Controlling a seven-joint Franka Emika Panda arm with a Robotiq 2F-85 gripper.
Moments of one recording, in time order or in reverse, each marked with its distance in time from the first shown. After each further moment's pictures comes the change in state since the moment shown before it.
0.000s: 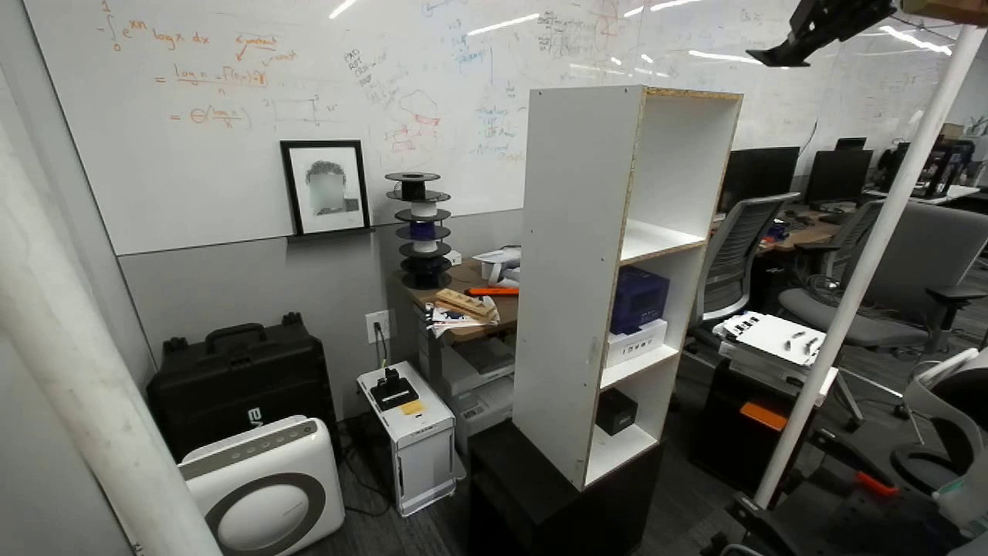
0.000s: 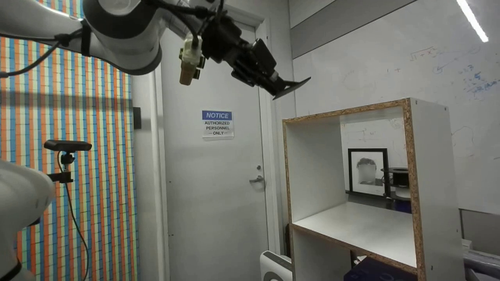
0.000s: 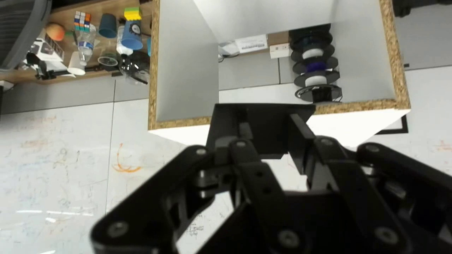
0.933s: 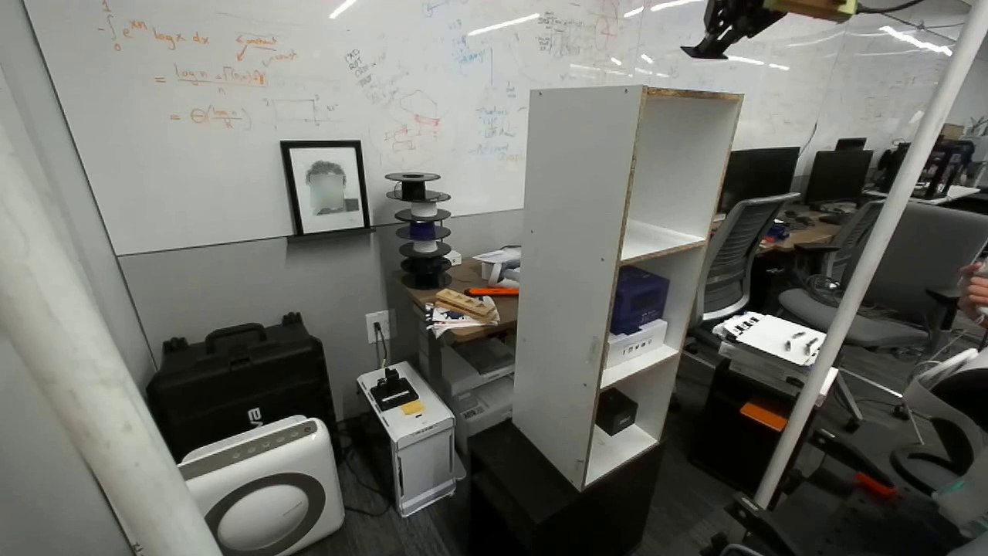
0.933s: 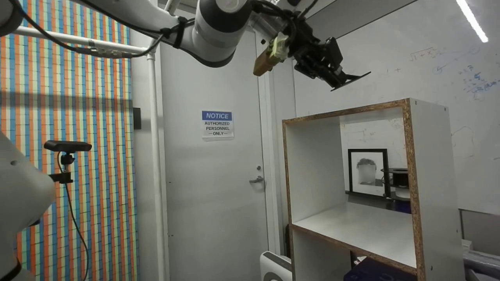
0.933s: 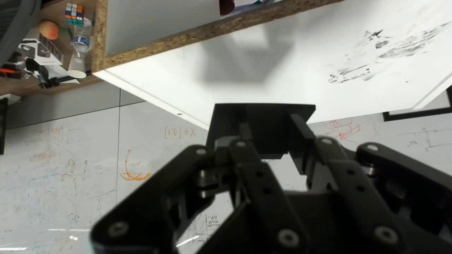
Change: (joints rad) arm -0.011 0.550 0.037 0.463 0.040 0.048 0.098
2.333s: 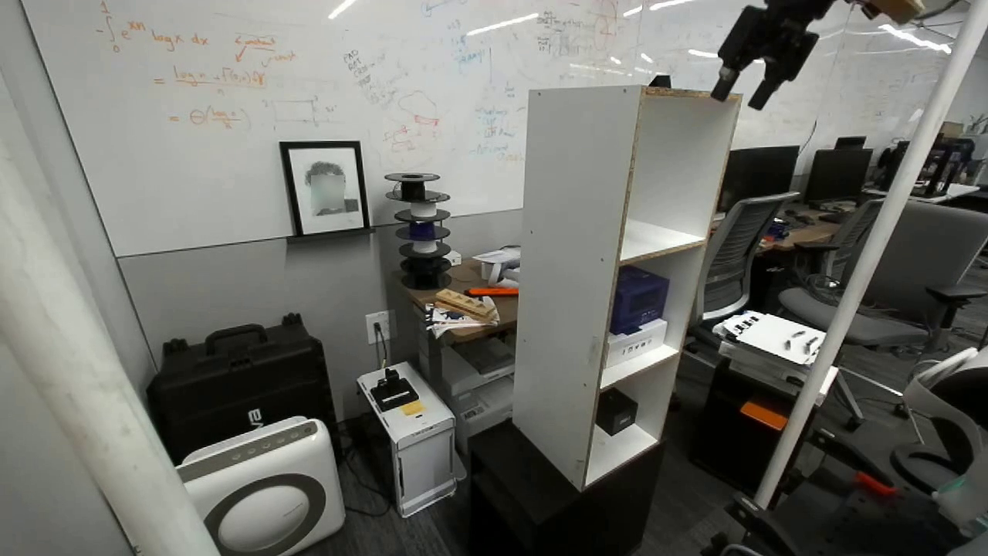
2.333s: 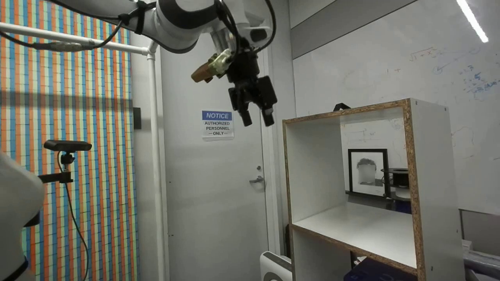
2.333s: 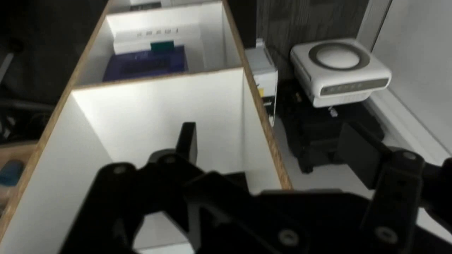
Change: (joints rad) arm 0.167 -0.236 -0.037 -0.143 0.165 -0.645 -0.255
